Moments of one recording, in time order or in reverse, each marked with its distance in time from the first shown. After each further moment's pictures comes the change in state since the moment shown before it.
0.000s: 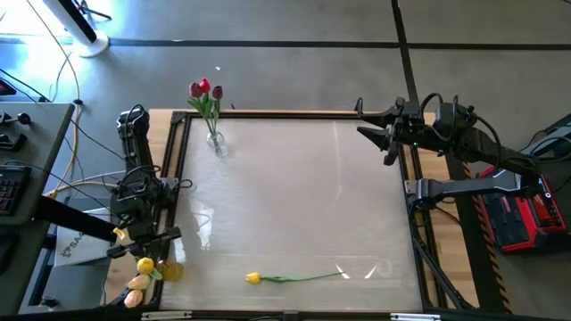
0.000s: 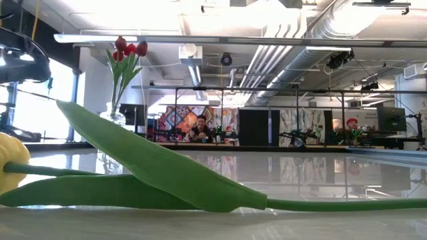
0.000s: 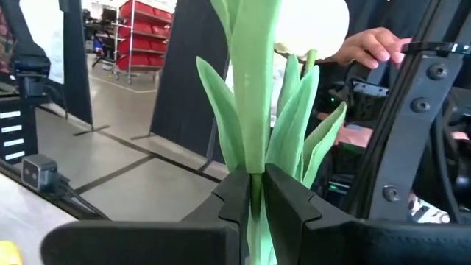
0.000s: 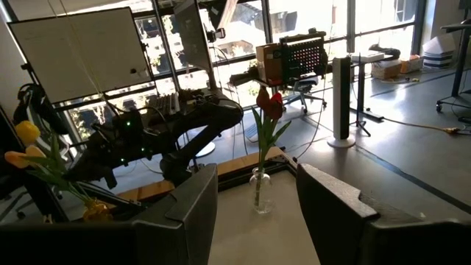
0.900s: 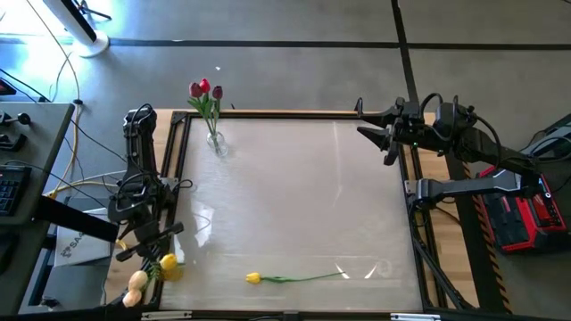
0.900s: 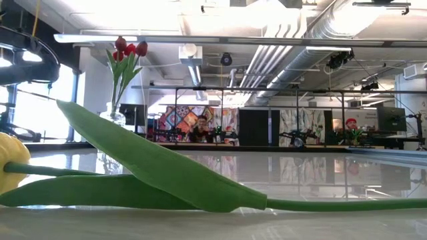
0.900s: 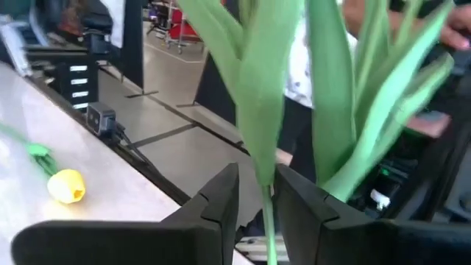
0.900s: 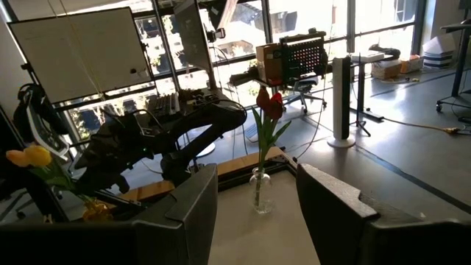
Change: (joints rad) left arm -0.109 0.000 0.000 -0.144 -0.273 -0.095; right arm 0.000 0.000 0.000 0.000 0.000 0.000
